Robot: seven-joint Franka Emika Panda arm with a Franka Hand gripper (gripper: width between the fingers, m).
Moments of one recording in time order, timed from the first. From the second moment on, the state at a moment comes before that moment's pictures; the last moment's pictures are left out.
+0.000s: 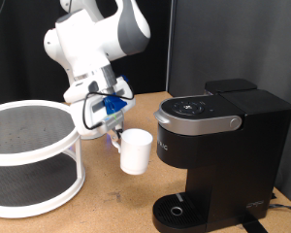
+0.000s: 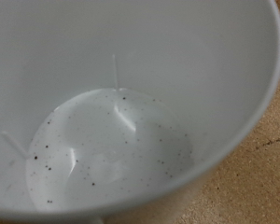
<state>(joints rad) 0.19 -0.29 -0.21 -2.81 0.70 2.80 -0.64</state>
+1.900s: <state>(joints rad) 0.38 0.02 -0.19 -2.65 1.79 2.94 -1.56</state>
